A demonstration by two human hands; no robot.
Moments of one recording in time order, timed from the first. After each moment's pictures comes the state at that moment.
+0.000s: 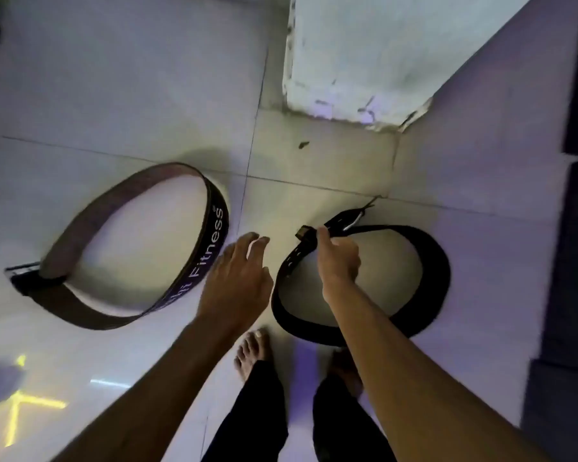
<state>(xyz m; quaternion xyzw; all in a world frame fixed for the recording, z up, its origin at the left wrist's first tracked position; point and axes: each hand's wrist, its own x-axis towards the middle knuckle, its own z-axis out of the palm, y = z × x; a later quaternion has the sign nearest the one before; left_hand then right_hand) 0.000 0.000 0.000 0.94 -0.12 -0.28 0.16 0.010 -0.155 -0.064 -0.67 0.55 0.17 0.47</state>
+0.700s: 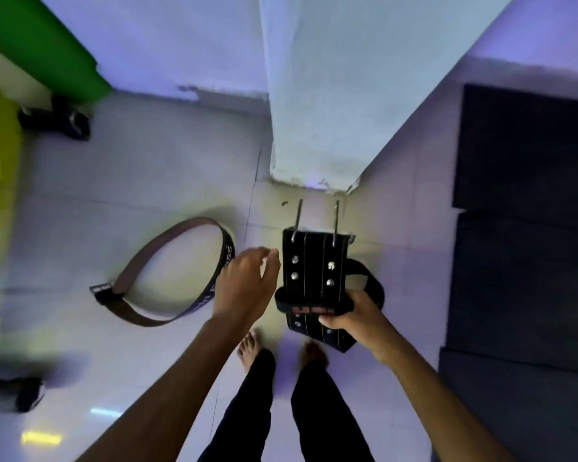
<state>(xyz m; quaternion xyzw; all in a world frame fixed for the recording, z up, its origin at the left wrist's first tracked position) 0.031 -0.066 0.295 0.94 0.00 -0.21 0.26 -0.046 -0.262 0.274 -0.70 0.26 0.36 0.56</state>
